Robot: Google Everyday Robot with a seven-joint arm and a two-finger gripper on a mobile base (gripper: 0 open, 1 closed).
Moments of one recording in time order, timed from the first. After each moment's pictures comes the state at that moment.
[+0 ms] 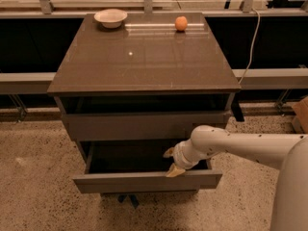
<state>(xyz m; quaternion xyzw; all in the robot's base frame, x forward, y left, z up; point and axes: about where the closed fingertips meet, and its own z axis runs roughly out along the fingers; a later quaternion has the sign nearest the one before) 0.562 -0.078 0.471 -0.72 0.64 0.09 0.24</state>
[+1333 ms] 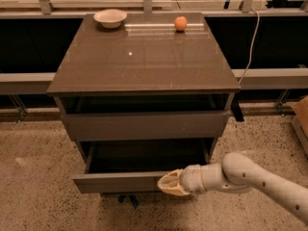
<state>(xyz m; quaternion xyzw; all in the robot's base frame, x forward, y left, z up) 0.461 -0.050 0.516 -0.55 0.66 0.36 0.38</state>
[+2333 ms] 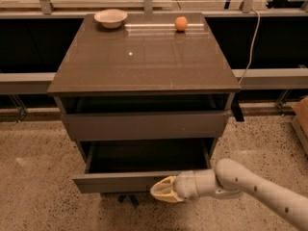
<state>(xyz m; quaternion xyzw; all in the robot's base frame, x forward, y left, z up) 0.442 -0.027 0.503 -0.55 0.63 0.41 0.37</state>
